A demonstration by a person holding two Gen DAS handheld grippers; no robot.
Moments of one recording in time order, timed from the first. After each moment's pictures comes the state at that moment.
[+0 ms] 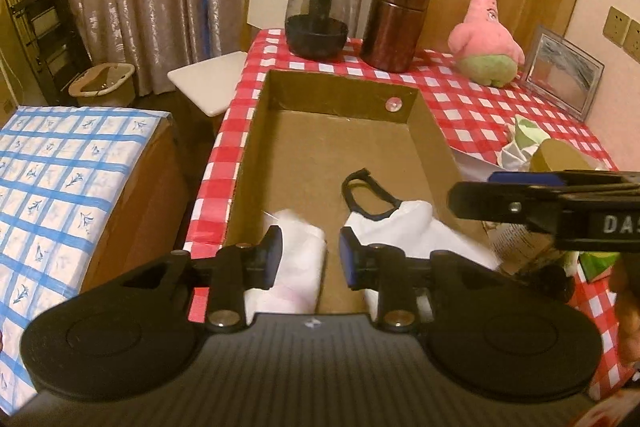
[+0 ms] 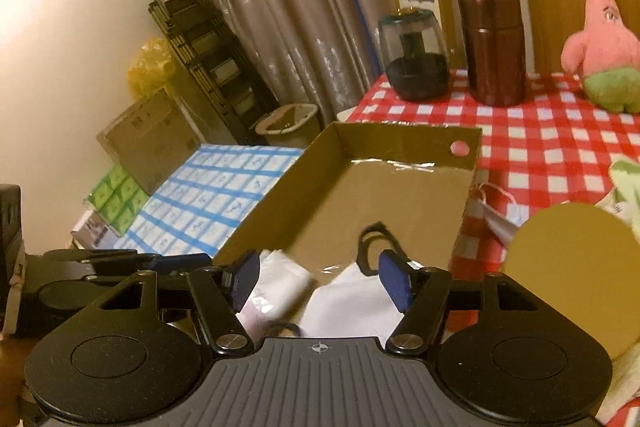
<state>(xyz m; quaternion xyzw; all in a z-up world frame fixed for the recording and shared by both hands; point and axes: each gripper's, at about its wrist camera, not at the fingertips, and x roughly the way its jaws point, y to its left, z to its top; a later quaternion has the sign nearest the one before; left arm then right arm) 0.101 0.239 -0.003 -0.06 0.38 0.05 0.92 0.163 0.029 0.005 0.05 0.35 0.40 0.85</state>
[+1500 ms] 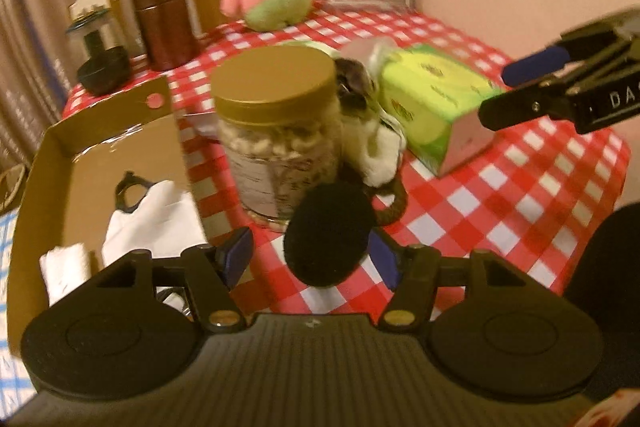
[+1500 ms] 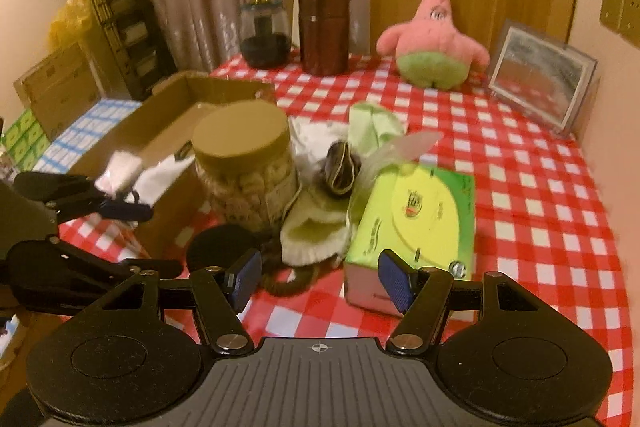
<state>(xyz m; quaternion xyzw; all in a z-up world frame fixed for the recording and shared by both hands) 0.077 0.033 -0.031 0.11 0.38 -0.14 0.91 0.091 -0.186 0.006 -0.07 0.37 0.26 0.89</state>
